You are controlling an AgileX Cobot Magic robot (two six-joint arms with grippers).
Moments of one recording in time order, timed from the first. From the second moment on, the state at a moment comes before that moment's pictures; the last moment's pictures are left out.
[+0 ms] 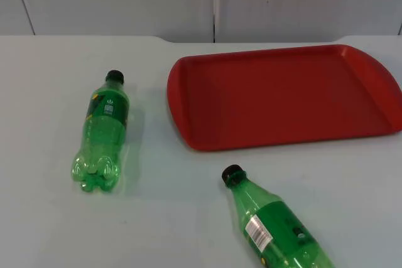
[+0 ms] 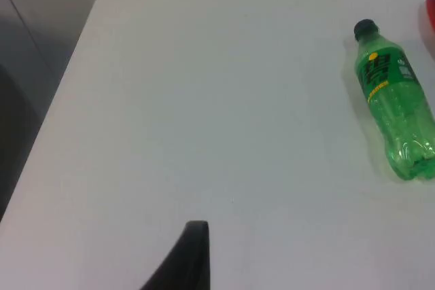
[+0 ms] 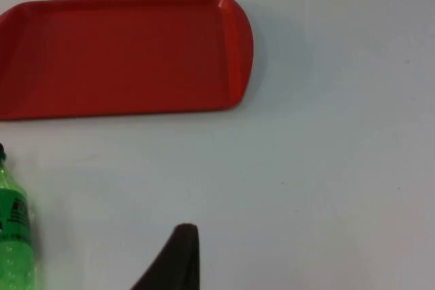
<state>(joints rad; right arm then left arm) 0.11 0.00 -0.52 -0.05 1.08 0.02 0.04 0.00 -0.51 0.03 1.07 0.05</state>
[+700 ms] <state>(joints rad) 0.11 0.00 -0.52 -0.05 1.08 0.02 0.04 0.26 -0.60 0.02 1.00 0.05</state>
